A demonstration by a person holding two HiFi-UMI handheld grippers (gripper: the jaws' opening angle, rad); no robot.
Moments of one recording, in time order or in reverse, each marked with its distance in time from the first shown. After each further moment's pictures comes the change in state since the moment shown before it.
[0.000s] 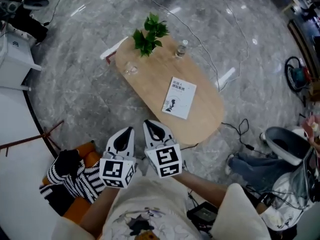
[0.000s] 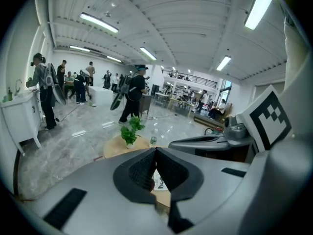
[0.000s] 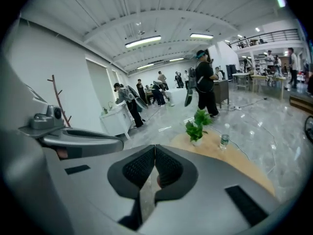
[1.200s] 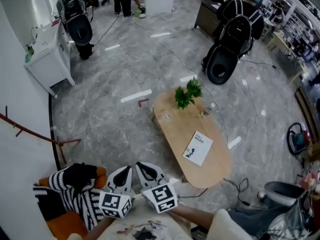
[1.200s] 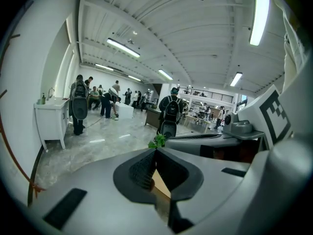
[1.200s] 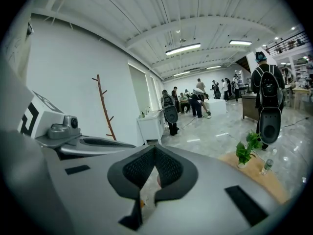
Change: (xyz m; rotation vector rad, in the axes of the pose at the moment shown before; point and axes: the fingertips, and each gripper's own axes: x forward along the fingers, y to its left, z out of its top) left arm -0.240 0.095 0.002 -0.094 -0.208 0.194; right arm -0.036 0.280 0.036 -0.257 -0.091 0.343
